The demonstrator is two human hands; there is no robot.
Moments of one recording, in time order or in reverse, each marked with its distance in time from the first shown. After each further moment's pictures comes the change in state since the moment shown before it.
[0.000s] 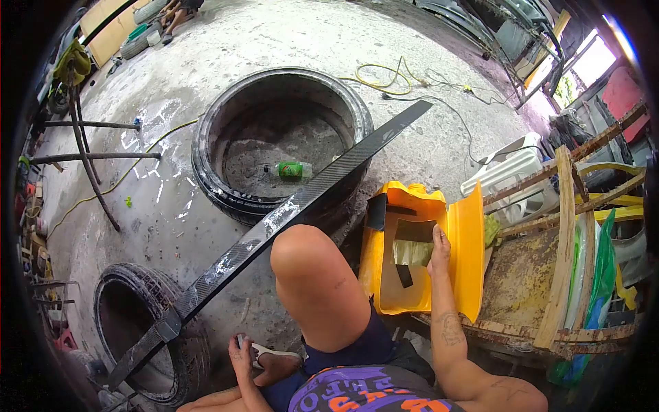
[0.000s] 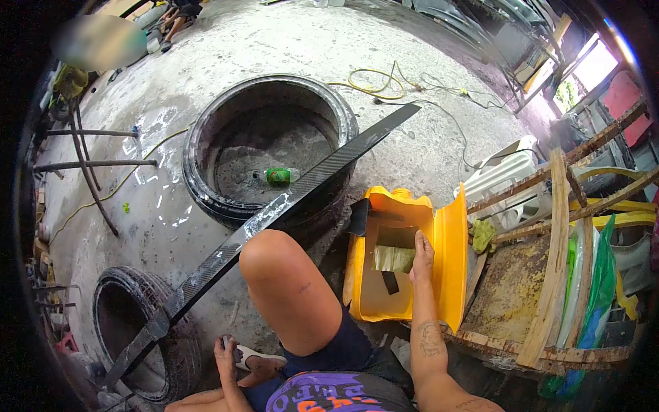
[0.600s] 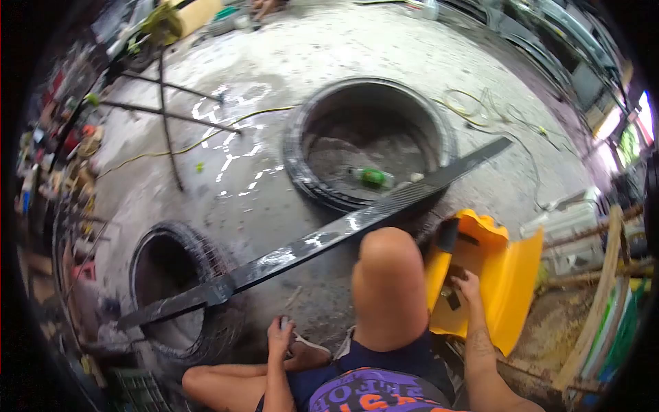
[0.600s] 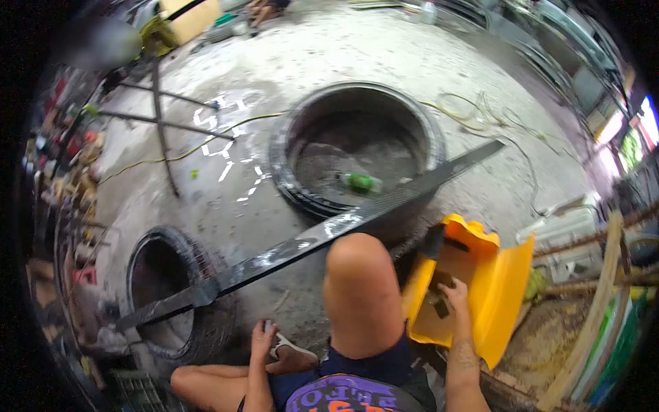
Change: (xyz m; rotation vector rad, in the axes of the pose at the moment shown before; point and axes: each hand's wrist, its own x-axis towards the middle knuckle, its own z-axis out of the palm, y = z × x) left_hand -0.003 0.015 0.005 0.135 0.050 0.072; right_hand 0.027 0.092 -0.026 -0.614 -0.595 0.046
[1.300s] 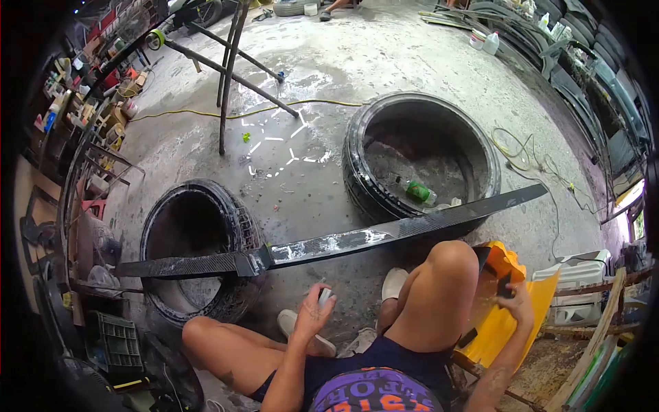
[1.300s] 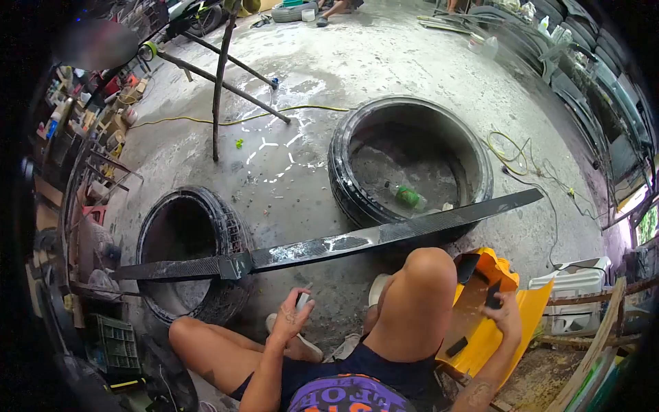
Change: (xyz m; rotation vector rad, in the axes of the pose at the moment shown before) left_hand -0.005 0.087 0.007 0.015 -0.032 0.269; right_hand -0.048 -0.214 -0.059 -0.616 -0.034 -0.187
